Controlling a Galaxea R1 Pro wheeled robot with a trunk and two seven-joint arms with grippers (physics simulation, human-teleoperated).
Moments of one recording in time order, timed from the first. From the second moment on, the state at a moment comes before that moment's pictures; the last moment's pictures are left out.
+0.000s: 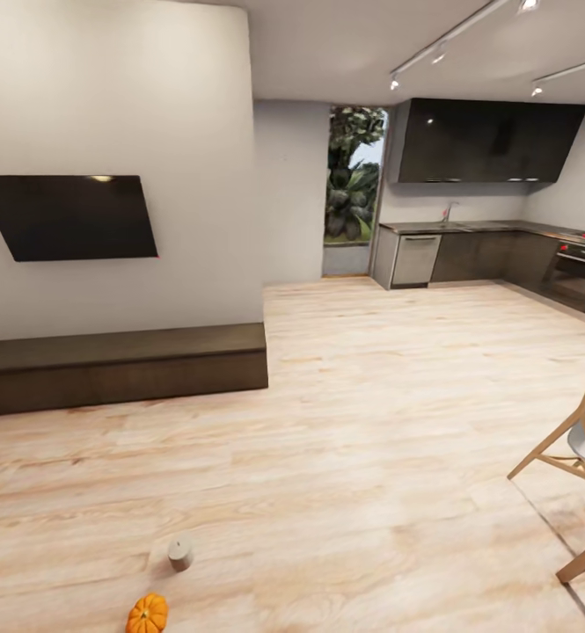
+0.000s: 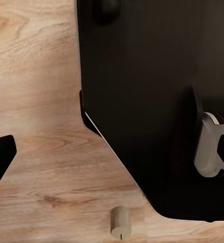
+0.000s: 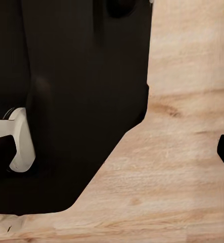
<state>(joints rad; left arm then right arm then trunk) 0.00 0.00 -0.01 -0.03 -0.01 -0.06 0.01 -0.02 0.00 0.00 0.00 0.01 -0.03 0.00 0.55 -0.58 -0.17</state>
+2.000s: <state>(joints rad) 0.00 0.00 -0.01 -0.03 -0.01 -0.06 0.01 -0.02 0.01 0.00 -0.01 0.00 -0.05 0.00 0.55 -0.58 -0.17</state>
